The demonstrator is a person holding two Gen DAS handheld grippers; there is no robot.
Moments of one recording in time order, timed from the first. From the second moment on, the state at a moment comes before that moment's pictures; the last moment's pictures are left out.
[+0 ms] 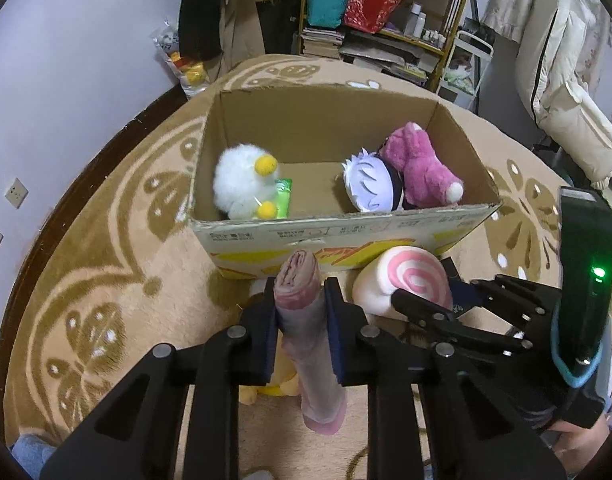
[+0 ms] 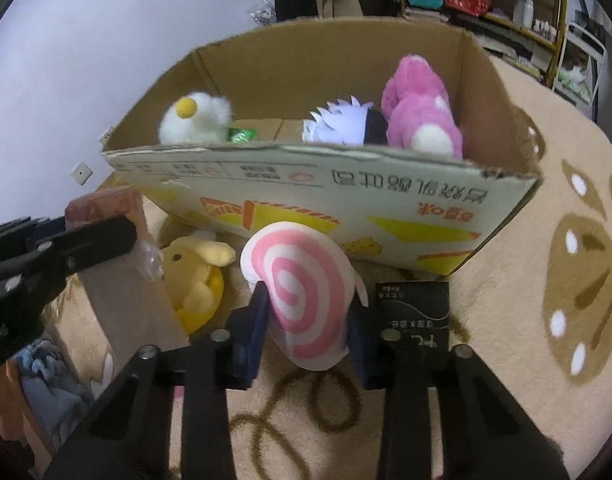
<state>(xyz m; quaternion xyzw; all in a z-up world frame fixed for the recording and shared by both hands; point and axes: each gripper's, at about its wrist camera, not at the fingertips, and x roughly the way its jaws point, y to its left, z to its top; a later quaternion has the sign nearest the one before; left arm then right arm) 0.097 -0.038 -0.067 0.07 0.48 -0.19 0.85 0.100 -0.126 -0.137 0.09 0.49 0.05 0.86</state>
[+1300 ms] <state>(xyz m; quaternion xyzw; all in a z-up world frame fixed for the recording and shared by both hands) 0.083 -0.019 0.057 0.07 0.31 -0.15 0.94 0.064 -0.166 -0.023 0.14 0.33 0.06 0.93</state>
